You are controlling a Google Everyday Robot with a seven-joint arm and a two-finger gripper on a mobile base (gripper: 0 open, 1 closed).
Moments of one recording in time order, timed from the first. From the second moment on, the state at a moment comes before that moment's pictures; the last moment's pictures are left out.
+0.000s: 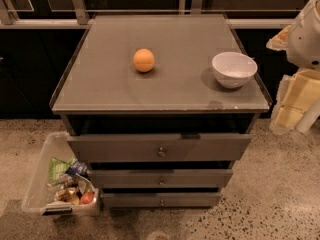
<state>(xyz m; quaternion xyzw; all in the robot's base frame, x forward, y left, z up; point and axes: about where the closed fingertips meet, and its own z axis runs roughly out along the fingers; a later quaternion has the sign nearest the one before) 0.438 -0.217 0.977 -0.60 0.78 -0.03 0.16</state>
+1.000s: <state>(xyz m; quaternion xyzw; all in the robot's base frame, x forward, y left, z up) 0.406 -0.227 0.906 -0.55 0.82 0.04 0.19</state>
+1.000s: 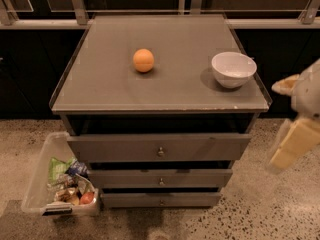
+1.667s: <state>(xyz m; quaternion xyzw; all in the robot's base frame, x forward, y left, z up) 0.396 -0.200 0.785 -0.52 0.82 0.16 0.19</state>
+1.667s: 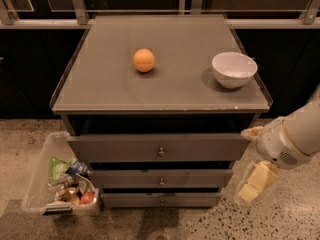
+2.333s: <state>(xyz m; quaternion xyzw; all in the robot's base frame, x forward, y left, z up) 0.399 -0.202 0.765 -0.50 0.82 0.20 0.20</state>
